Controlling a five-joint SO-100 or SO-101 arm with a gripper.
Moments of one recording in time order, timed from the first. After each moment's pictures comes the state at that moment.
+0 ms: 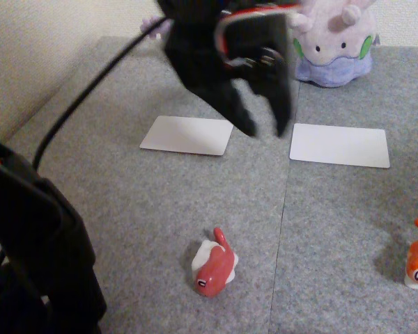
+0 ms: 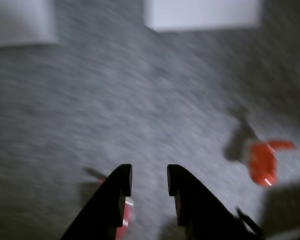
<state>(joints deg) 43.4 117.2 120.9 62.0 54.5</state>
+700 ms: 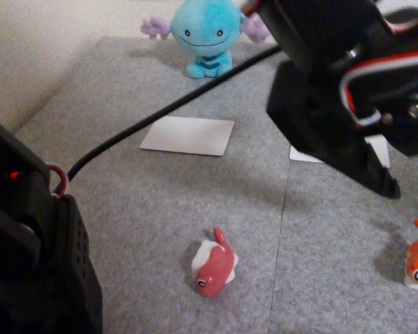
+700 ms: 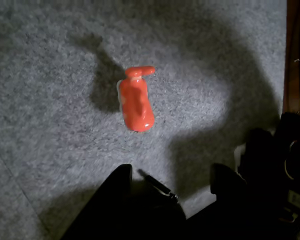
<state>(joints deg) 67.9 110.7 117.6 50.4 33.8</state>
